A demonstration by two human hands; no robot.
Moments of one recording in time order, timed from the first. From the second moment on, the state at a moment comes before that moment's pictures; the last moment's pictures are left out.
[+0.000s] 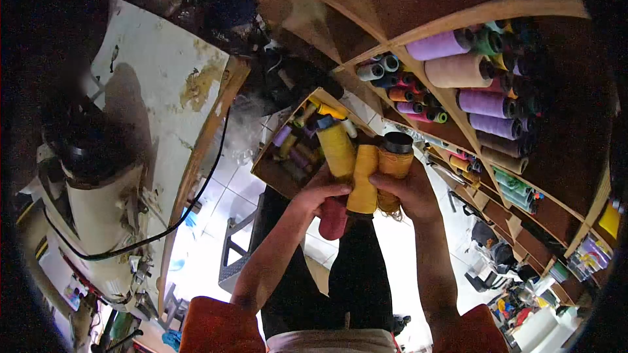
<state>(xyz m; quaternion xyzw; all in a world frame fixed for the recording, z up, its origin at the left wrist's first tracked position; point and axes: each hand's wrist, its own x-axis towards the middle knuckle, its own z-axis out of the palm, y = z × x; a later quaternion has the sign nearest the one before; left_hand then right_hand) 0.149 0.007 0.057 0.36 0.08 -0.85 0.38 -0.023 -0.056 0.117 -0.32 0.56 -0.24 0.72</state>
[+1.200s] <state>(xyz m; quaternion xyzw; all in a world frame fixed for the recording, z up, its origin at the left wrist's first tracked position) 0.325 -0.212 0.156 0.33 -0.06 -0.72 0.61 0.170 -0.532 0.165 -0.68 0.54 -0.29 0.40</state>
